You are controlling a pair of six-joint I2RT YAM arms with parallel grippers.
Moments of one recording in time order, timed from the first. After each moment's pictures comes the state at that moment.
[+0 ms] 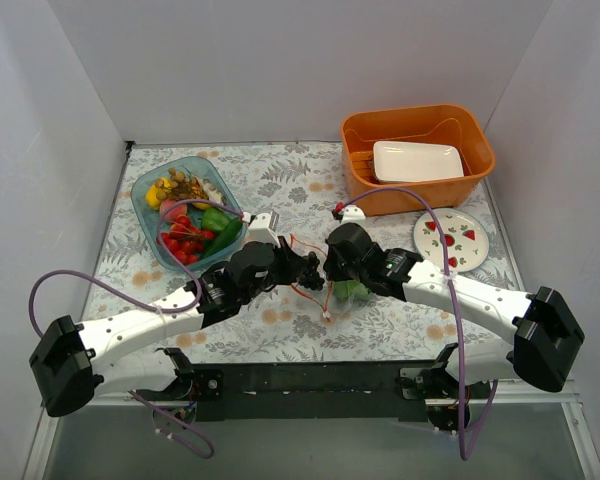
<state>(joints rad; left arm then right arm) -0.97 1.12 0.71 0.02 -0.30 -0.76 0.94 1.31 0.91 -0.35 0.28 0.65</state>
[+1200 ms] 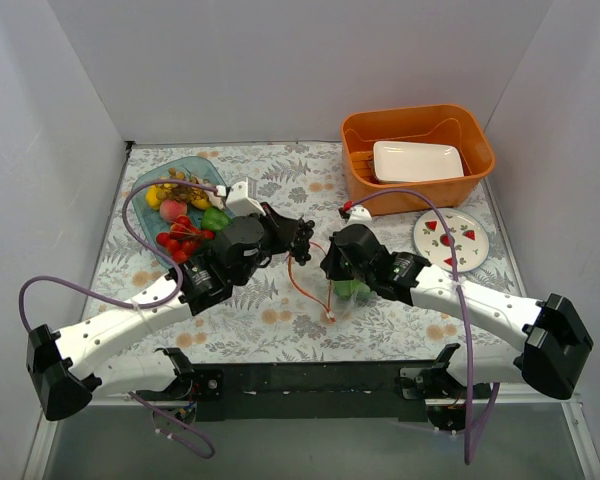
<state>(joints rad) -0.95 1.09 0.95 -0.12 -0.49 -0.80 0.94 1.26 0.87 -0.29 0.25 0.73</state>
